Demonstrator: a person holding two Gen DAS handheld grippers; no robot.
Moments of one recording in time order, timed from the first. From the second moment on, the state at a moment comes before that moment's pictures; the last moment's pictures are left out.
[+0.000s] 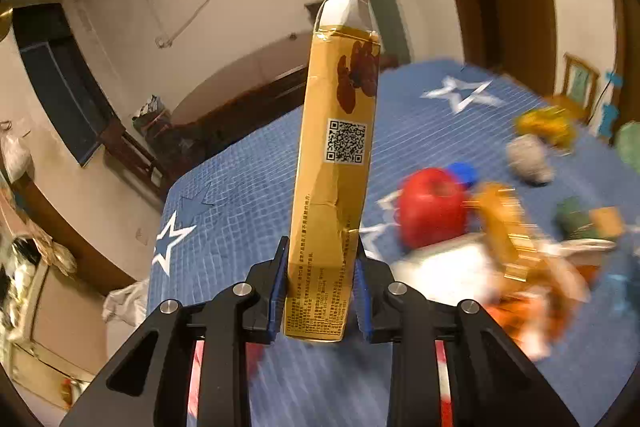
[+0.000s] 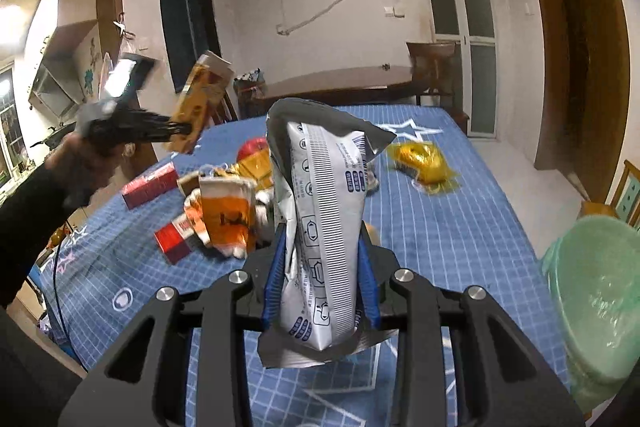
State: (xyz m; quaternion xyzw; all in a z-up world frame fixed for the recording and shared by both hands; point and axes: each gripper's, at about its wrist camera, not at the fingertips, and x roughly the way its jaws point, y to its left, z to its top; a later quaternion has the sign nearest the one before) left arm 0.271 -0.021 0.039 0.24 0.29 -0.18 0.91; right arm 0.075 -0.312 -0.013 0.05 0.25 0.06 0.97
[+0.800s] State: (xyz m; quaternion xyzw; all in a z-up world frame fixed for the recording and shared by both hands) left arm 0.106 -0.281 0.015 0.20 0.30 -0.31 0.88; right arm 0.017 -0.448 0.019 0.09 0.26 -0.15 0.95
